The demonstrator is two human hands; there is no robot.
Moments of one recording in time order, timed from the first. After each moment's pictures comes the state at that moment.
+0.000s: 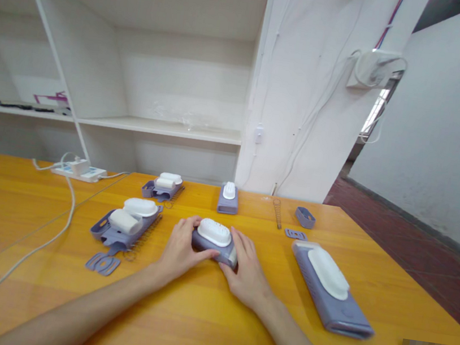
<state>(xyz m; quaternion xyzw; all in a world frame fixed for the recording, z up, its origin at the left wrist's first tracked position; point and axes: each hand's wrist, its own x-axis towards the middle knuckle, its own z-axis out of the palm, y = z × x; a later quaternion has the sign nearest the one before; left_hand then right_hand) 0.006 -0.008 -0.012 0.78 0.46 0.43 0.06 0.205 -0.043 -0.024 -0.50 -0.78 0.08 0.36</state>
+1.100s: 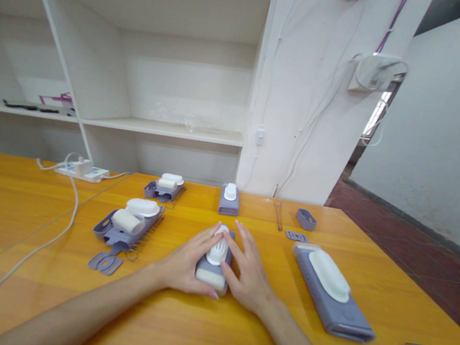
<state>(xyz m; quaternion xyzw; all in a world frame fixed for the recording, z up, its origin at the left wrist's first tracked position) -0.002 -0.015 -0.003 0.92 0.23 0.30 0.10 0.205 -0.049 -0.013 -0.46 -0.82 0.01 0.34</state>
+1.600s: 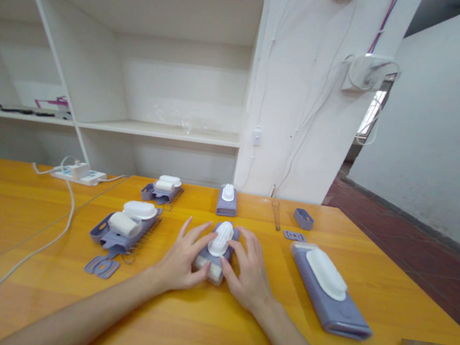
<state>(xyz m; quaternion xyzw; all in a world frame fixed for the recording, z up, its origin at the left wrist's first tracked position) -0.001 -0.021 0.002 0.90 0.31 0.31 0.02 0.205 -0.050 -0.011 -0.47 -0.79 -0.04 0.39</state>
